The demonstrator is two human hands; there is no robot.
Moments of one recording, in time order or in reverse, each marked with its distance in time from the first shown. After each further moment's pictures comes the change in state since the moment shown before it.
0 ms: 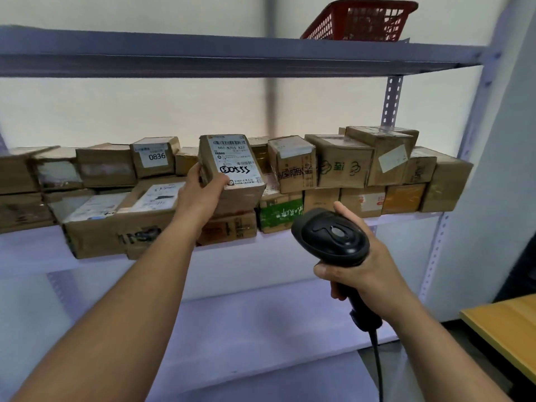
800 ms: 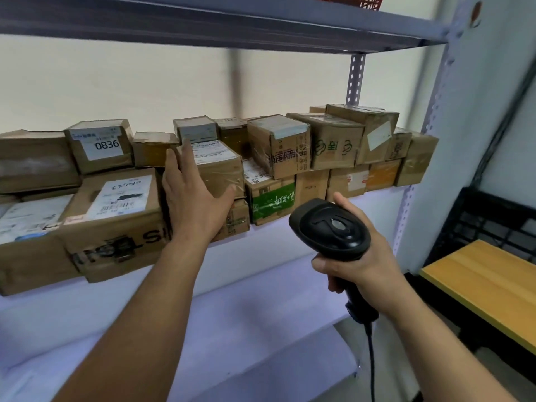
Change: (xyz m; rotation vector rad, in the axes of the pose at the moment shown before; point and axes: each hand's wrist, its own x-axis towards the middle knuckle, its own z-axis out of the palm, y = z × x) left_hand 0.033 -0.041 0.017 0.292 0.052 0.429; right_hand 0.006 0.010 0.049 -0.058 0.217 0.054
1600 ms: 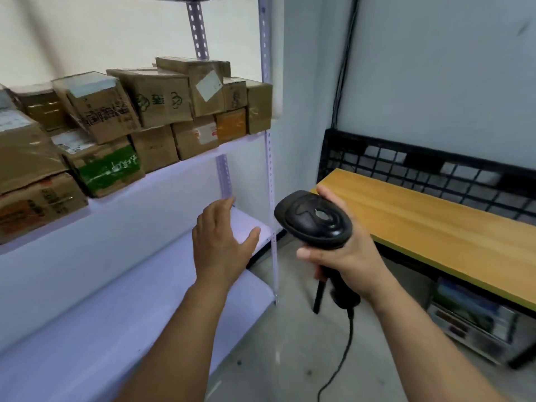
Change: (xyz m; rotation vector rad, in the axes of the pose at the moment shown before) left_hand -0.221 0.099 0.130 -0.106 -0.411 0.358; right_hand -0.180 0.008 -0.128 -0.045 0.366 0.127
